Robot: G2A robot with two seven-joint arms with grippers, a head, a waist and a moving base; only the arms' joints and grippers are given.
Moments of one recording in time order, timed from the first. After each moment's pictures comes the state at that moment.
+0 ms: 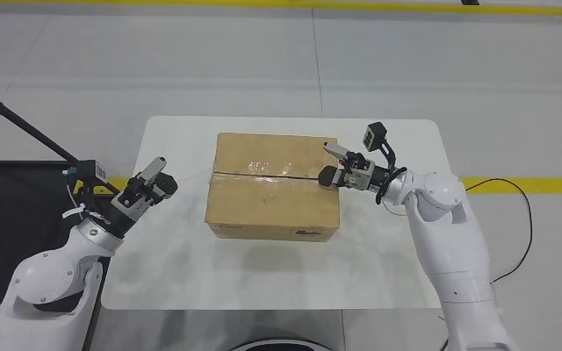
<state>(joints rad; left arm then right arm) 1.60 -1.05 -1.81 -1.98 -0.30 -0.04 -0.55 -0.84 -1.29 1.33 -1.31 0.28 0.15 1.08</state>
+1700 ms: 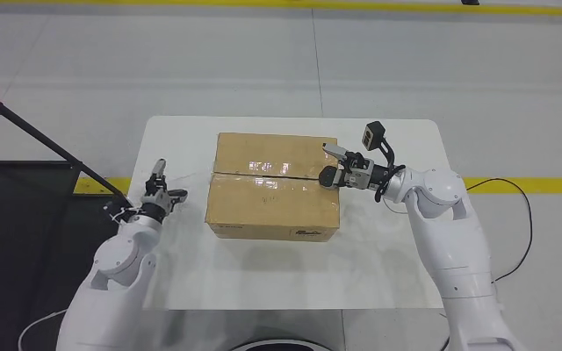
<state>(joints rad) 1.40 -1.15 -1.53 -1.62 -0.54 0.12 0.02 -0.82 -1.28 1.32 -1.28 0.27 0.14 1.09</state>
